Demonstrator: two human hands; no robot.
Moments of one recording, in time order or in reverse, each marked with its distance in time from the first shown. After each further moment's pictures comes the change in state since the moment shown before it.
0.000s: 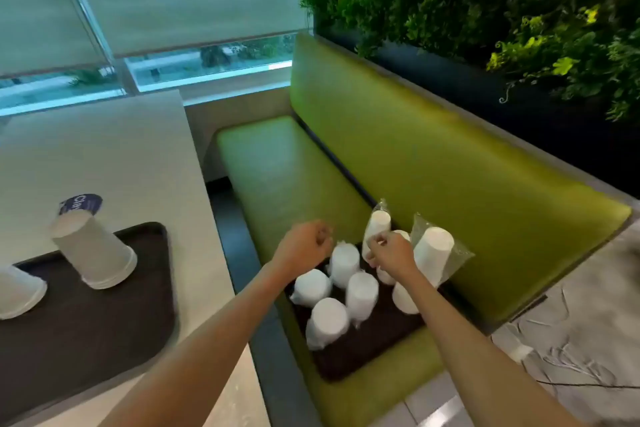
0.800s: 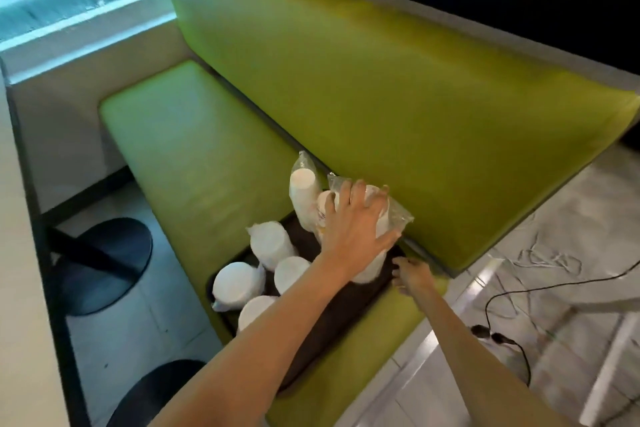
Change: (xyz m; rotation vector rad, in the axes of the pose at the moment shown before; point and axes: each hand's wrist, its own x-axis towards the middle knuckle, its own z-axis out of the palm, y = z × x) left_hand 0.134 0.113 0.235 0.413 0.030 0.455; right_hand 0.098 0.272 -0.036 0.495 0.136 0.725
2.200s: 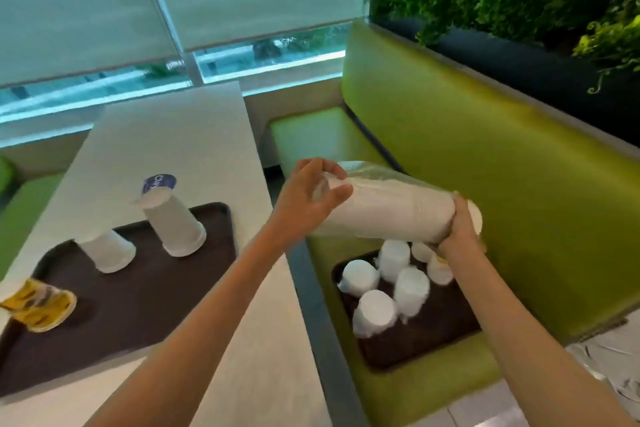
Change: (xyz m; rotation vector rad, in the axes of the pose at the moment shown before) left_hand -0.215 -0.123 -0.283 -0.749 0.382 -0.356; right_hand -0.230 -0.139 0.104 0.730 -0.073 0.001
